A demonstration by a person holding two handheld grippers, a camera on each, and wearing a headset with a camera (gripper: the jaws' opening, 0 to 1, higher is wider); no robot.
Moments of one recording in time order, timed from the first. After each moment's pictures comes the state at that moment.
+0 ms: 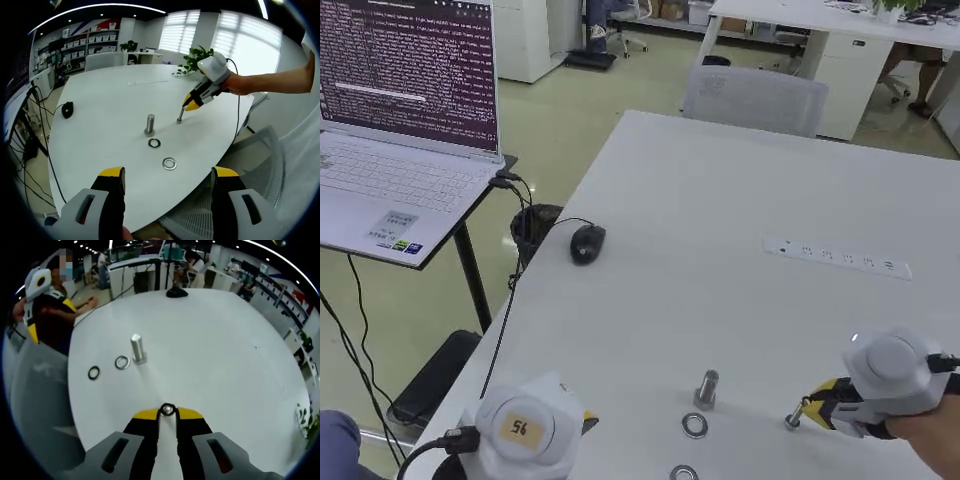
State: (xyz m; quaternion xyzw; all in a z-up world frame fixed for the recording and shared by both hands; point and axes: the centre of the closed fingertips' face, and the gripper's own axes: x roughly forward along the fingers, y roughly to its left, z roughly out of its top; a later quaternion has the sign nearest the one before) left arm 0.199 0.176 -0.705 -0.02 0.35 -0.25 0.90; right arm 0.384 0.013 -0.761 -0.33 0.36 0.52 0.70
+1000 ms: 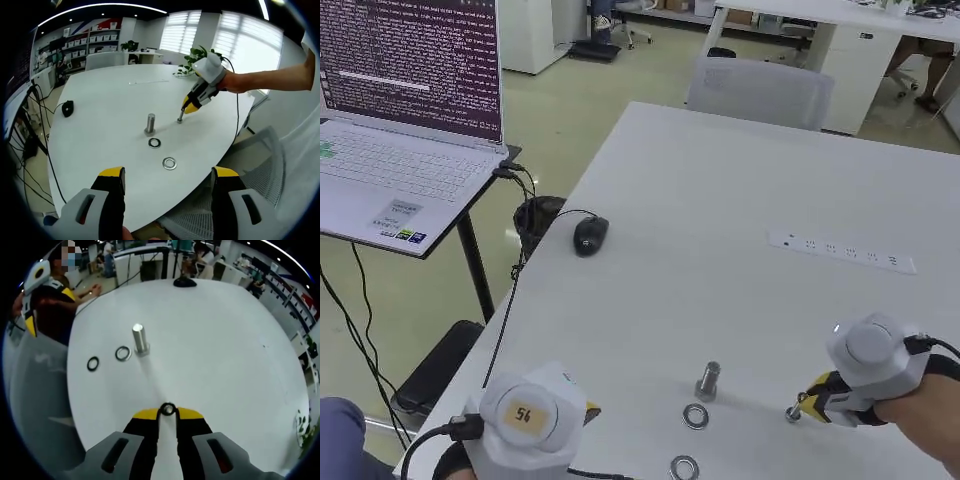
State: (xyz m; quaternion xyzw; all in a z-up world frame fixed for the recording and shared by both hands) left arm 0.200 0.177 -0.708 -0.02 0.35 -0.25 0.90; right arm 0.385 0.014 -0.778 -0.36 0.39 0.52 0.67
